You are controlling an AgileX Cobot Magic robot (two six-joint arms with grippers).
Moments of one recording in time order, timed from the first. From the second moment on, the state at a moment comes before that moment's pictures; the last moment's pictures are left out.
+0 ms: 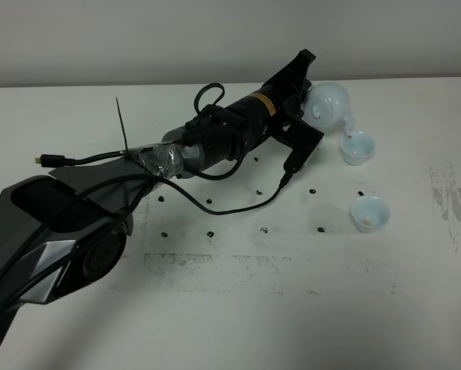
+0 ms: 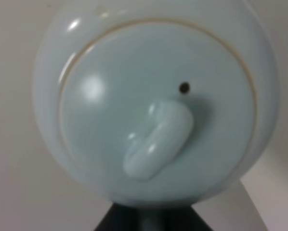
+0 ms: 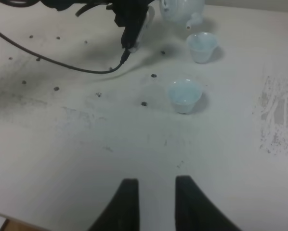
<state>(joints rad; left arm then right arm) -0.60 2.61 -2.07 0.03 -0.22 1.88 0.01 -0.01 -0.52 0.26 1.11 -0.17</state>
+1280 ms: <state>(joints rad) -0.61 2.61 -2.07 0.03 -0.31 2.01 0.01 -0.01 -0.52 0.26 1.11 -0.17</state>
